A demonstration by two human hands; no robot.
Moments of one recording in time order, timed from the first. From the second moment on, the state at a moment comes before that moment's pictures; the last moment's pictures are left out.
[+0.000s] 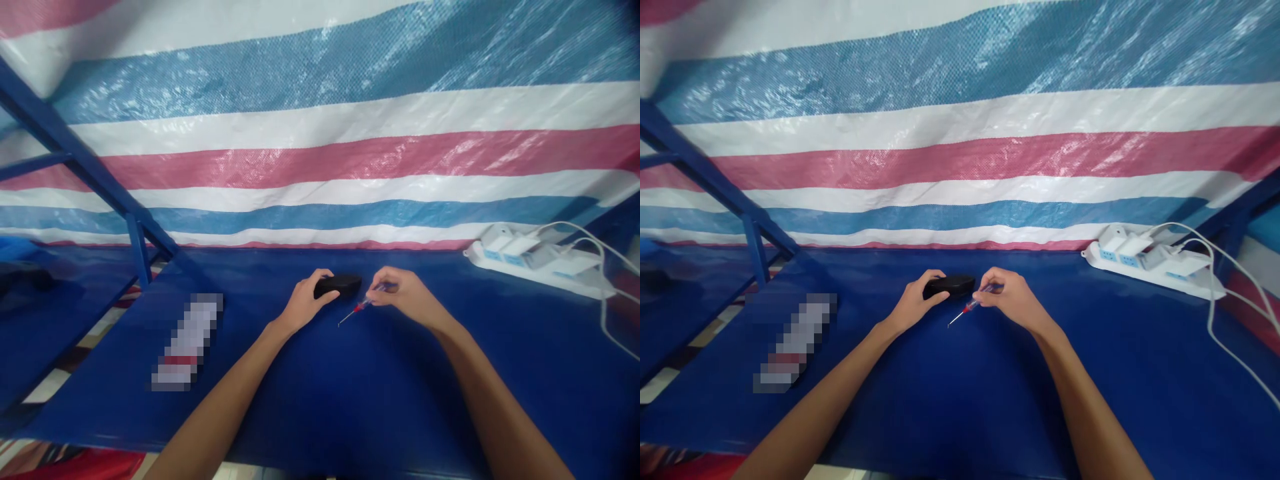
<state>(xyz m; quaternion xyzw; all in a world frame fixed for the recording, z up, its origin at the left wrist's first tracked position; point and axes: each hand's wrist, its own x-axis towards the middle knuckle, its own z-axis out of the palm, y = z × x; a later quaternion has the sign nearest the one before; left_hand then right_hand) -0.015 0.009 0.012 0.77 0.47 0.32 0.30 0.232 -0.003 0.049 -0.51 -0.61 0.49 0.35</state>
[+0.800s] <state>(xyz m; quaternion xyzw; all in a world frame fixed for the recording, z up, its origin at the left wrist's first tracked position) -0.001 0.008 0.002 0.83 0.51 0.20 0.12 0.217 0.000 0.030 -0.47 -0.82 0.21 0.25</state>
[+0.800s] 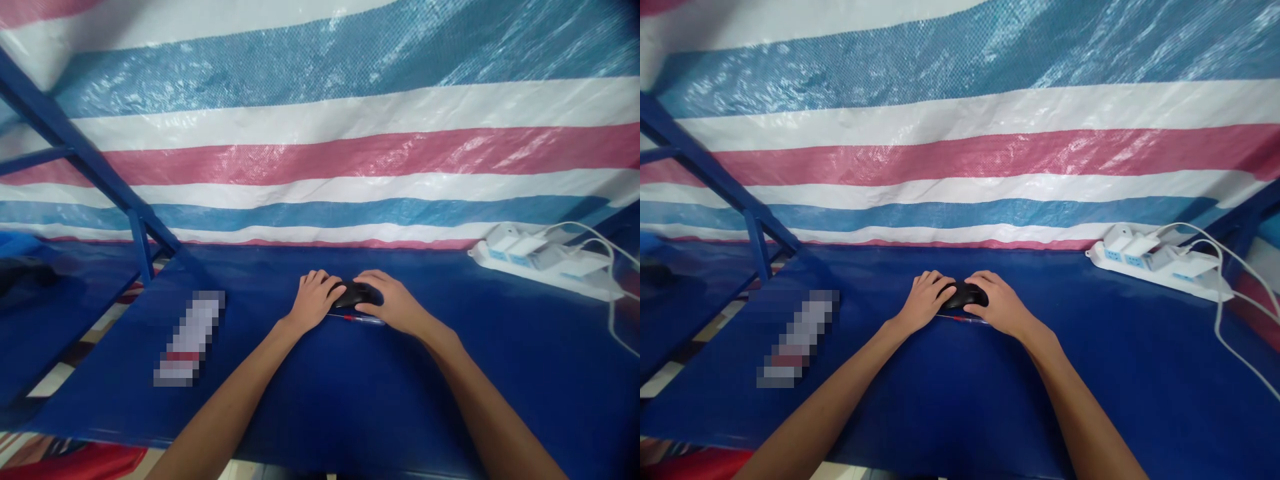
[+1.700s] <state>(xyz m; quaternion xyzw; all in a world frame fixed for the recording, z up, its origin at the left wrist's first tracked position) -0.016 0.010 0.013 0.82 0.46 0.21 0.26 0.215 -0.002 0.029 -0.48 -0.80 0.26 0.26</state>
